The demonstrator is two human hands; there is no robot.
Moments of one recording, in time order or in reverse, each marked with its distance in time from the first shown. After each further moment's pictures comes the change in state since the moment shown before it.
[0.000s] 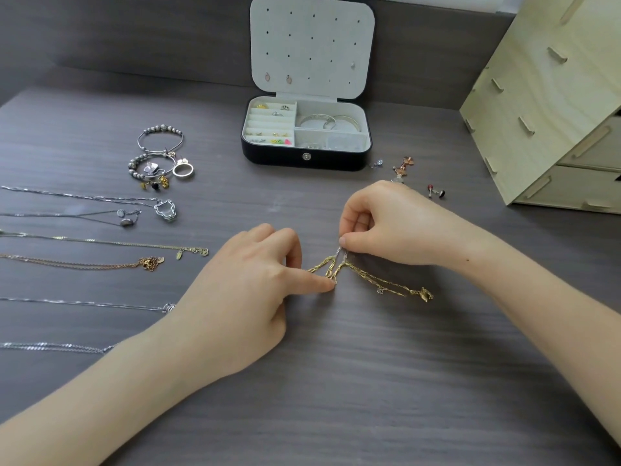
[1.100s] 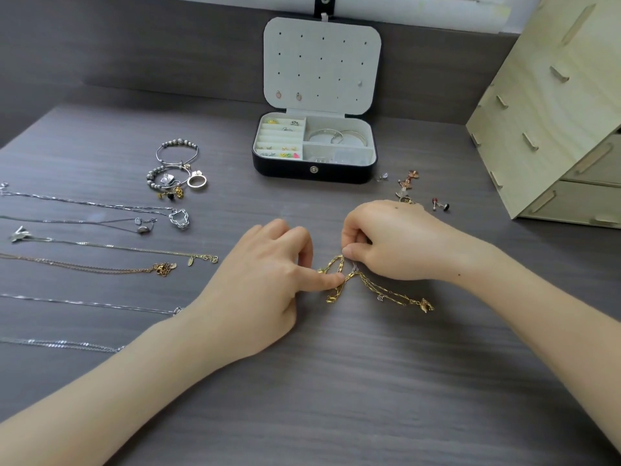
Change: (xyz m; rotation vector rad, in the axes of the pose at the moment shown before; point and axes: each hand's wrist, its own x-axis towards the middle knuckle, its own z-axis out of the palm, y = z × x) left_hand 0.010 -0.011 0.010 0.090 0.068 0.053; right_hand -0.003 -0.007 -0.004 -0.246 -0.064 -0.064
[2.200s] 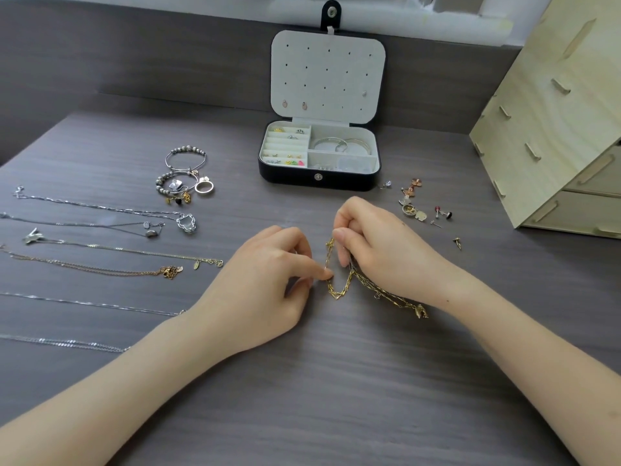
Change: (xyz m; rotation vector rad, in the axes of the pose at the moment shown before) left_hand 0.000 0.002 0.000 -0.194 0.029 -0.255; right_hand 0.003 -0.002 0.024 0.513 0.224 -0.097
